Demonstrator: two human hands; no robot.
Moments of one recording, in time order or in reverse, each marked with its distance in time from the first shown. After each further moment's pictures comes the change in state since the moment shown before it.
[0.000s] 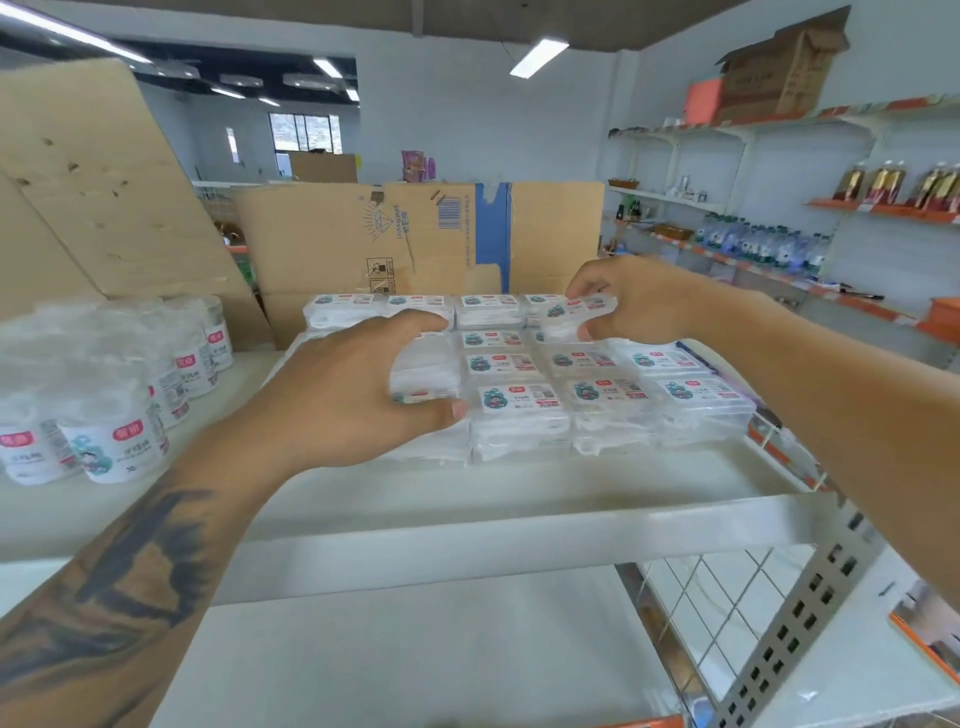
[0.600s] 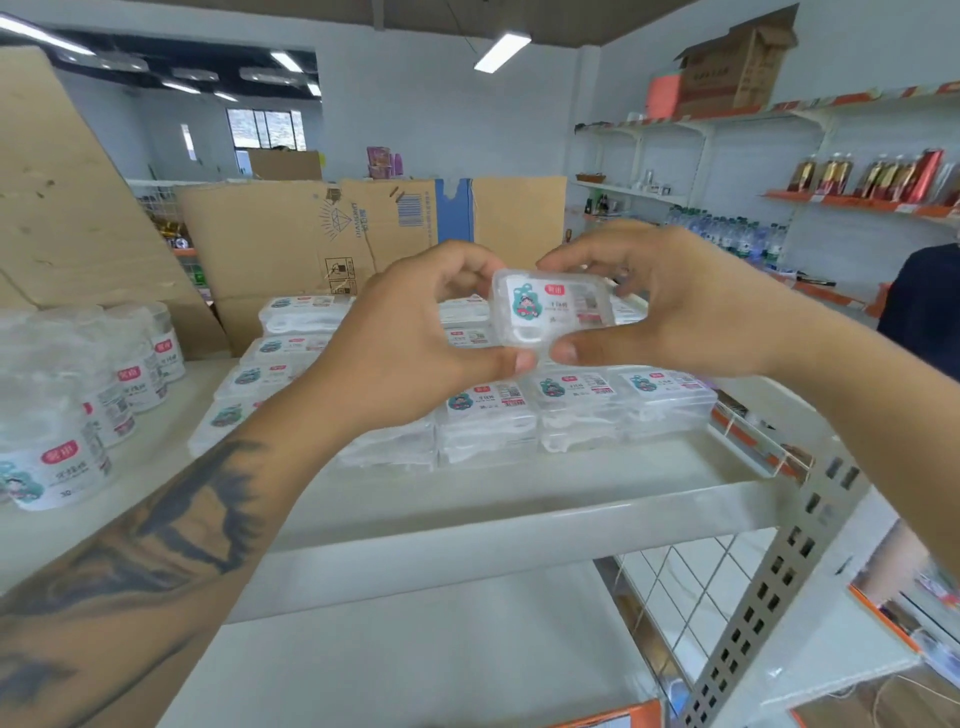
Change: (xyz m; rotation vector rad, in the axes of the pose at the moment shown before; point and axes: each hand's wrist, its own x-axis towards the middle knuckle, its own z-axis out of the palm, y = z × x) left_hand 0.041 0.049 0.016 -0.528 0.175 0.228; right_hand -0.109 -0.052 -0.037 0.359 0.164 -0.187
